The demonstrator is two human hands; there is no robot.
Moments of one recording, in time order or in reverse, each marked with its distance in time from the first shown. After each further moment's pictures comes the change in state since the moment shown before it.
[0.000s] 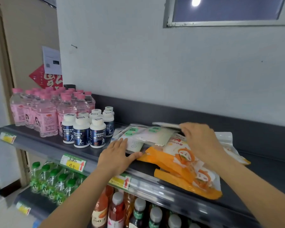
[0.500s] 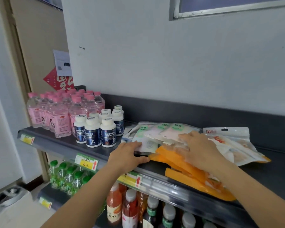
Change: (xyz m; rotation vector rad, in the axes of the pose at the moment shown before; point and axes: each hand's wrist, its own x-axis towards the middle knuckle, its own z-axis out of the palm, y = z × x) left_hand 0.002 -0.009 -0.004 -0.111 -0.028 0.027; right_hand -0.003 -0.012 0.033 0.018 -0.278 0.028
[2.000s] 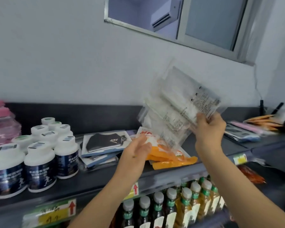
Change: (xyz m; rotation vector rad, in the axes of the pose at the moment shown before) left_hand -0.013 0.005 -0.031 -1.294 -0.542 0.525; right_hand -0.051 -0.085 -0.047 0.662 1.332 0.721
